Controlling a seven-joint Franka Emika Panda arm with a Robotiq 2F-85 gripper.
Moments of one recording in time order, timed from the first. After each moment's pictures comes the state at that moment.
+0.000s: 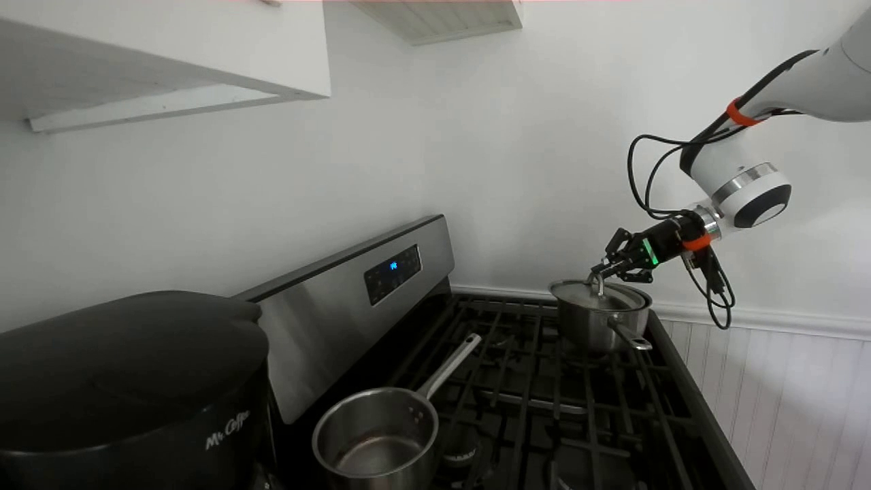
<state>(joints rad) -0.54 0.46 -0.41 -1.82 1.39 1.91 -0.64</state>
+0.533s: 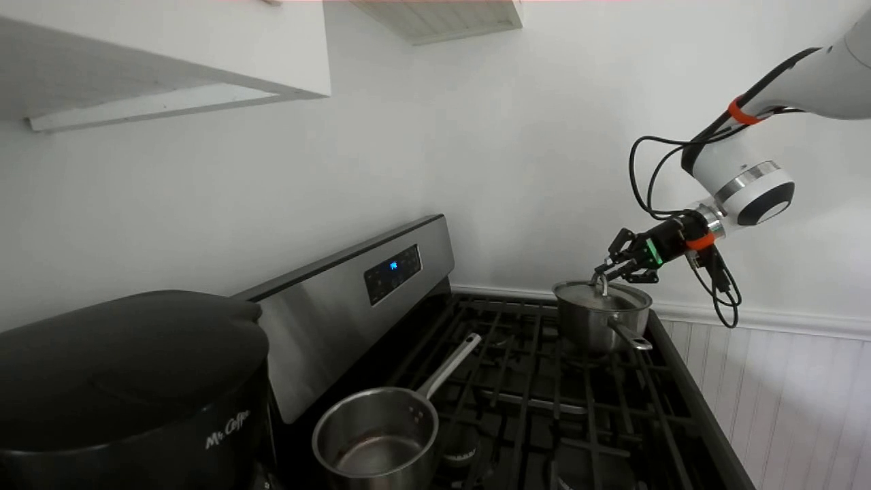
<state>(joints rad) -0.54 0.46 -0.42 -1.83 1.35 1.93 -0.62</state>
